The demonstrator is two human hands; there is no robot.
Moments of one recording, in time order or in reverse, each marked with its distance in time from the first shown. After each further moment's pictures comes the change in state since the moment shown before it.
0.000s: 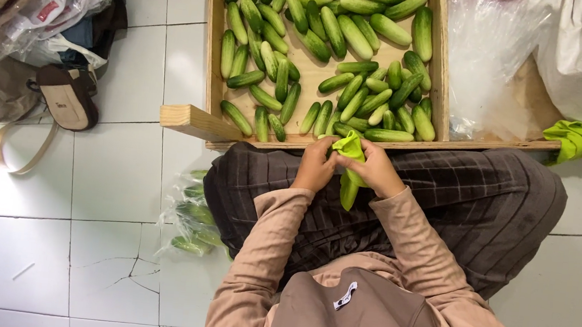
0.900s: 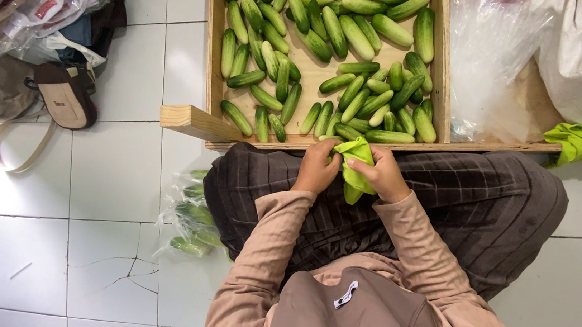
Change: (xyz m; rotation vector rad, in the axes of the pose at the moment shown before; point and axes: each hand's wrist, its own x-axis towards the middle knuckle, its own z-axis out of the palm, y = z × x) left_hand -0.002 -0.005 0.006 0.130 0.046 0.005; right_hand -0.007 -0.005 -0.008 -0.004 0.035 -0.042
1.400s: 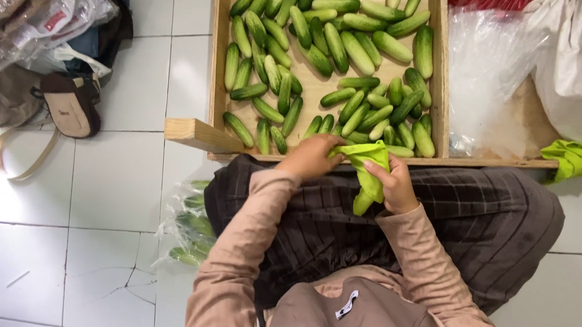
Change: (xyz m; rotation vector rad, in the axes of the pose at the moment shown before) left_hand 0.069 0.098 -0.086 0.262 -0.578 -0.087; right_hand 0.004 -0.009 -0.012 0.197 0.148 0.003
